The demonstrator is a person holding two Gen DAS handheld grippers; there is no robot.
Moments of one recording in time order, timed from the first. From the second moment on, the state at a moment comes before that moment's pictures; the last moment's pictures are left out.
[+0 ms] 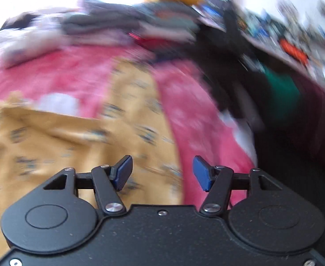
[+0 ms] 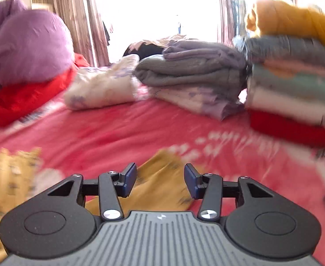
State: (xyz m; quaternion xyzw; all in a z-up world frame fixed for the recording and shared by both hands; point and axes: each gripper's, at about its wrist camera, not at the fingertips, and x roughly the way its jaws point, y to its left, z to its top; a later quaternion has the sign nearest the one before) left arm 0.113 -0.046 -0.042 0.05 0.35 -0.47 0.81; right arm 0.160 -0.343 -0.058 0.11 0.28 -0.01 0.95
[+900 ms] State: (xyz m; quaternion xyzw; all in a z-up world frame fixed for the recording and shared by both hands) left arm 0.286 0.132 -0.073 -0.22 0.38 -0.08 0.90; right arm 0.274 -0.093 -0.051 -0.17 0.32 0.21 0.91
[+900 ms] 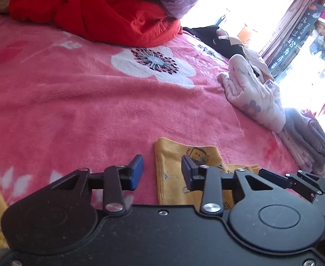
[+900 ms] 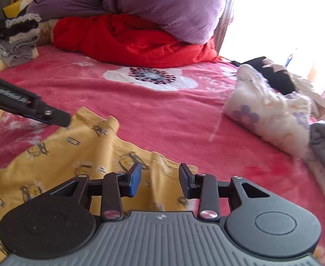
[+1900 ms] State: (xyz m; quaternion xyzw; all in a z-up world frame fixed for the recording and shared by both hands) left arm 0.292 0.132 -0.071 -0.17 0.34 -0.04 0.92; right arm 0.307 -0.249 -0.076 0.13 0.34 0.14 0.92
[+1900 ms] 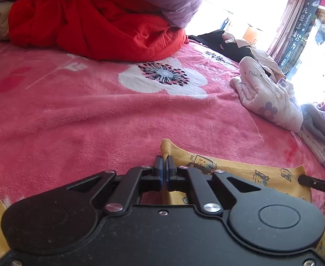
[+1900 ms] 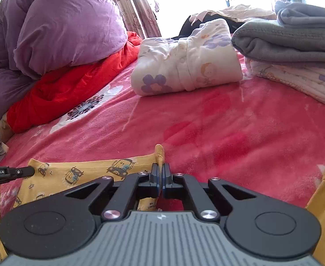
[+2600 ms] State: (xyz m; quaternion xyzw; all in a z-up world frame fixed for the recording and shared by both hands) left arm 0.256 0.166 -0.053 -0.23 0.30 0.03 0.92; right arm 0.268 -0.245 -0.038 0.06 0.29 0.11 0.95
